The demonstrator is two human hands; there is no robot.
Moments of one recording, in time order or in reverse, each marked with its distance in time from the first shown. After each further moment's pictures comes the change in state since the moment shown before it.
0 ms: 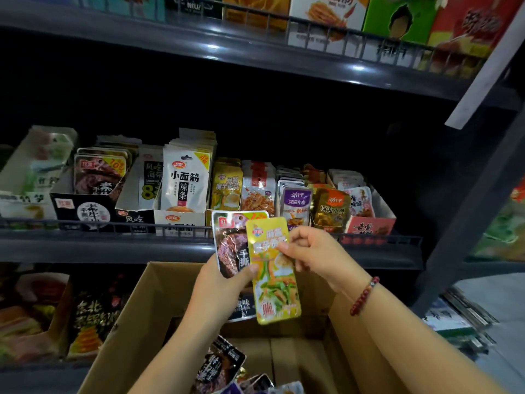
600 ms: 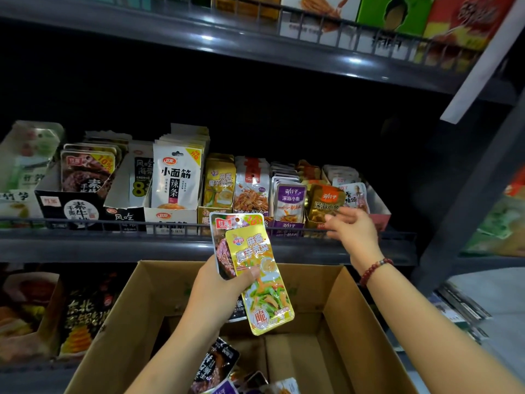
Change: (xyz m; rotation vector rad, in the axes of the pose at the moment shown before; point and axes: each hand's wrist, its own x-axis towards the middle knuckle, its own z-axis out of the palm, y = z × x) left_hand 0.000 -0.005 0.011 -0.043 -0.029 -0.055; right_hand 0.049 0.062 -0.058 0.111 0.644 0.002
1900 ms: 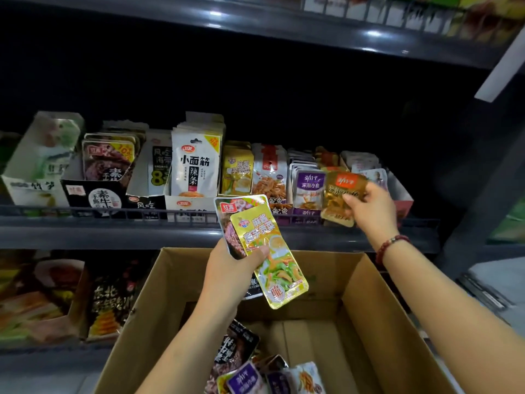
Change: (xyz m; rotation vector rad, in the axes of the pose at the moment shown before) left_hand 0.006 0.001 -0.014 -0.078 0.074 0.006; right_hand 0.001 -0.016 0.013 -0.356 0.070 -0.191
